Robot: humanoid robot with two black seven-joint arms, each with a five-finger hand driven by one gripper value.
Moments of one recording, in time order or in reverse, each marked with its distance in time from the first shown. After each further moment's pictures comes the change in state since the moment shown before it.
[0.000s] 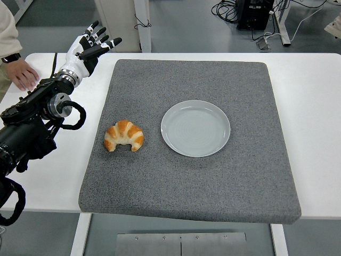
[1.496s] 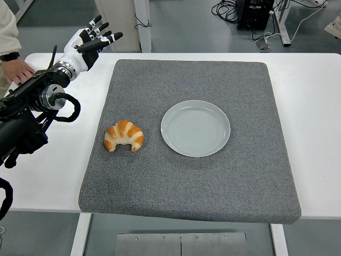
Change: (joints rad) left arm 0.001 0.096 -0.003 -0.182 0.001 0.013 0.096; right arm 0.000 0.000 0.000 0.000 0.000 0.000 0.000
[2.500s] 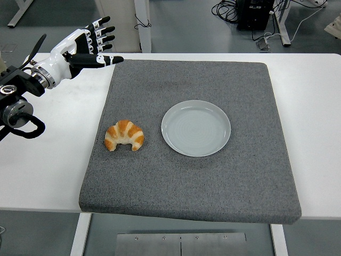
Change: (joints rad) left arm 0.095 0.446 0.141 -0.695 0.206 0.117 -0.002; right arm 0.000 0.000 0.000 0.000 0.000 0.000 0.000
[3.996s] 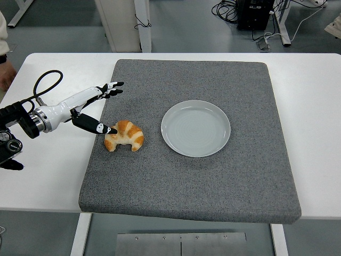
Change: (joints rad) left arm 0.169 0.063 0.045 -0.104 0.660 0.010 0.009; right arm 0.000 0.000 0.000 0.000 0.000 0.001 0.000
